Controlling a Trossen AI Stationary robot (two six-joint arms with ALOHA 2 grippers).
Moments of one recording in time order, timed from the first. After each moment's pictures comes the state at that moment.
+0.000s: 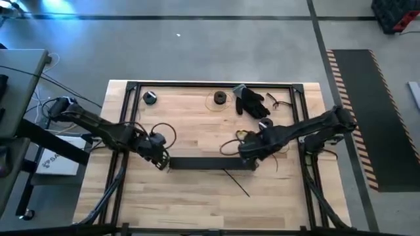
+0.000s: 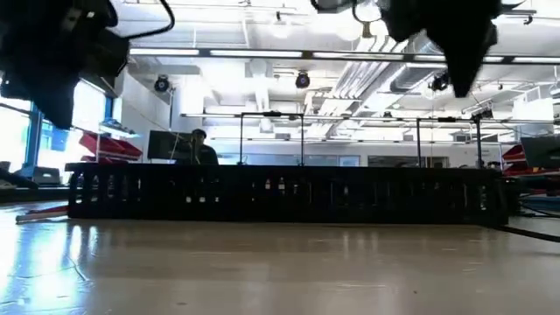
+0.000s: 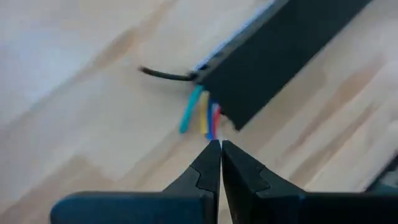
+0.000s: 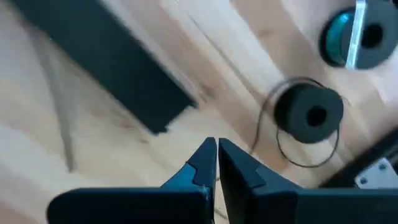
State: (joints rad) left arm -0.36 1.12 0.68 -0.71 -0.03 -1.27; right arm 0.28 1.61 1.33 -1.38 0.07 1.00
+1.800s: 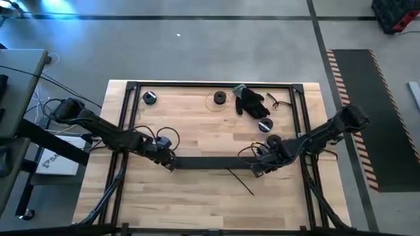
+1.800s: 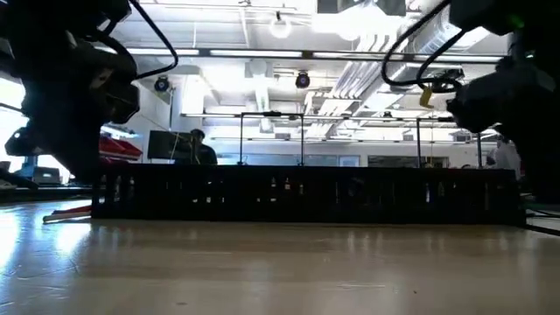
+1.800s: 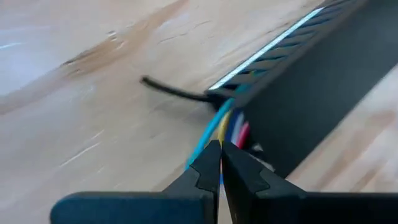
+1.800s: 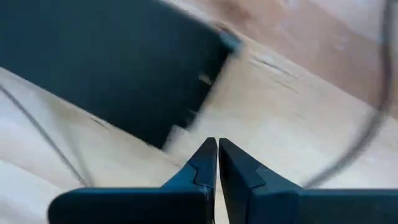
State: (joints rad) left arm -0.33 1.22 0.53 -0.39 -0.09 -1.35; right arm 0.42 1.43 0.73 -0.71 -0.05 1.50
